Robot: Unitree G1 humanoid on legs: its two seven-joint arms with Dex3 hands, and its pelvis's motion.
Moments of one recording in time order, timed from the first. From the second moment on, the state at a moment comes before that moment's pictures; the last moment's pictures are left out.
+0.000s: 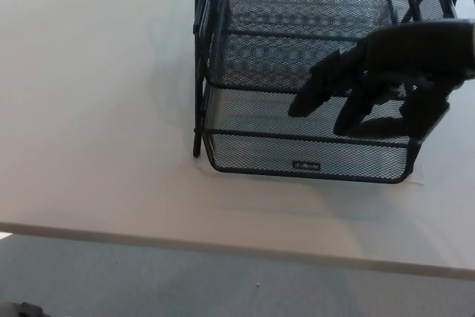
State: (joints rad) left_arm -0.31 0.65 -0.29 1.19 0.31 -0.29 -0.42; right_arm -0.90 -0.76 0.44 -0.08 -0.02 0.38 1.08
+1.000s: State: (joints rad) left_arm -0.31 0.65 -0.29 1.19 0.31 -0.29 -0.42; right_arm -0.10 -0.92 0.21 -0.57 0.11 0.37 1.10
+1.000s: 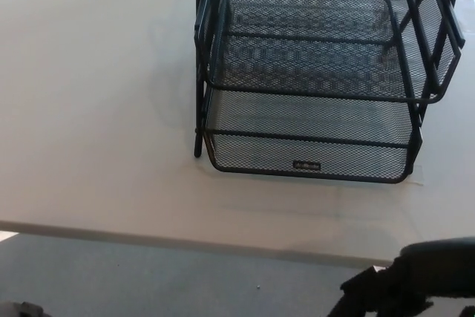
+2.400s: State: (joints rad) left_arm -0.31 0.65 -0.28 1.19 0.31 -0.29 -0.42; right_arm -0.05 -0.70 0.47 0.51 -0.31 0.22 0.53
